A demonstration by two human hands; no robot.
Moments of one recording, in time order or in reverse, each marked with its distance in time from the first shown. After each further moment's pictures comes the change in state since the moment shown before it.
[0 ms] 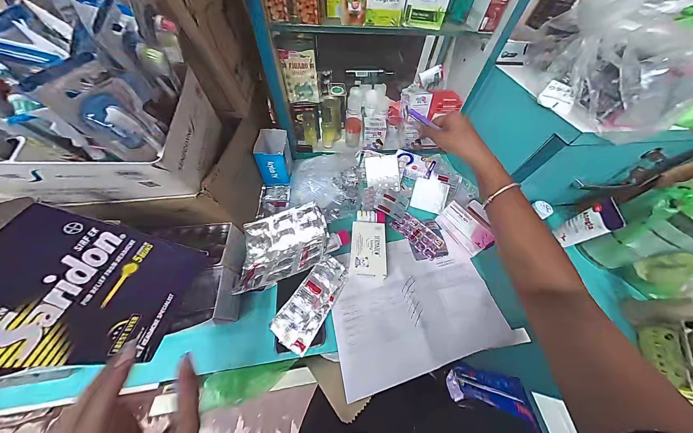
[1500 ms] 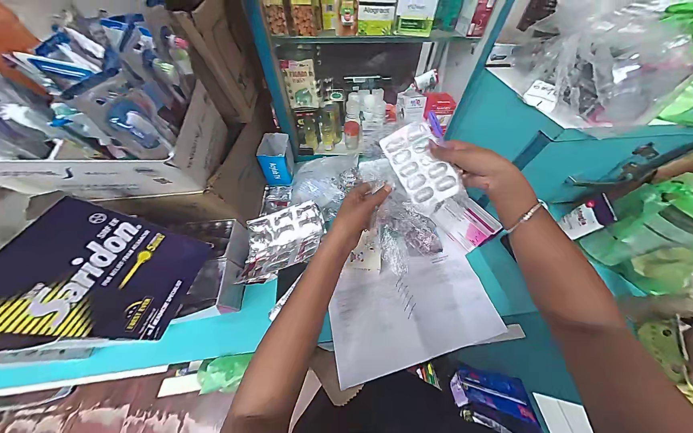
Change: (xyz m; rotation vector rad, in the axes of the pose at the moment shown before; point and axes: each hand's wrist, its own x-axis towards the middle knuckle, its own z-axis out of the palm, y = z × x) left_hand 0.132 0.182 0.207 -1.293 -0.937 -0.641; right_hand -0.084 -0.014 -0.026 0.865 -0.478 0.099
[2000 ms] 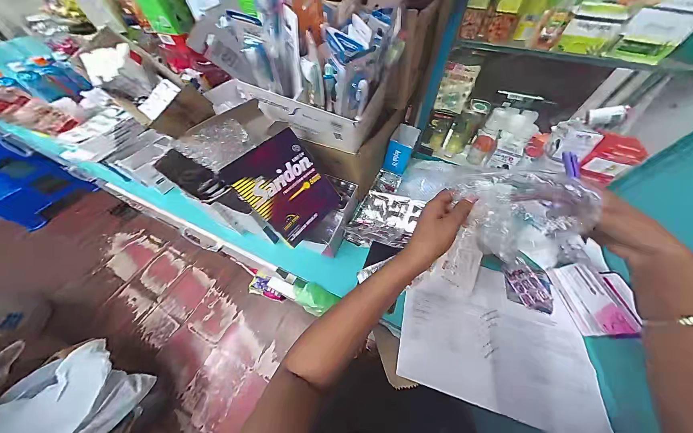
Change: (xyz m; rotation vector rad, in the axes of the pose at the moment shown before) left_hand -0.064 0.025 -0.024 0.103 0.274 0.271; right_hand 0.021 0.011 0.033 -0.328 -0.038 -0.226
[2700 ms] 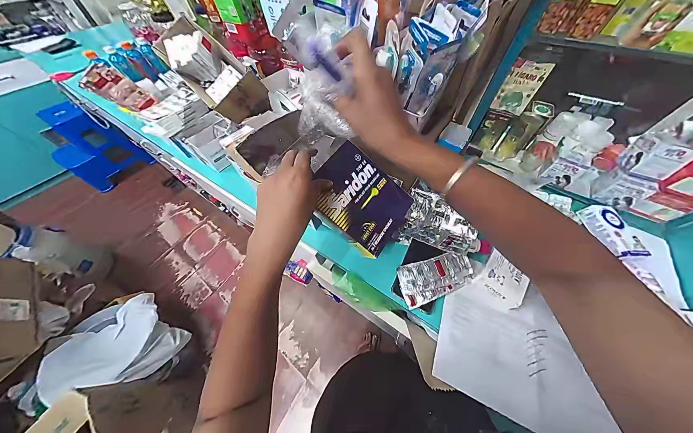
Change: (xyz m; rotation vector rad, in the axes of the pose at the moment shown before) left_hand -0.114 0.089 -0.218 1.385 0.575 0.056; right_hand 0.115 -0.222 0.314 -0.177 -0.047 -0.840
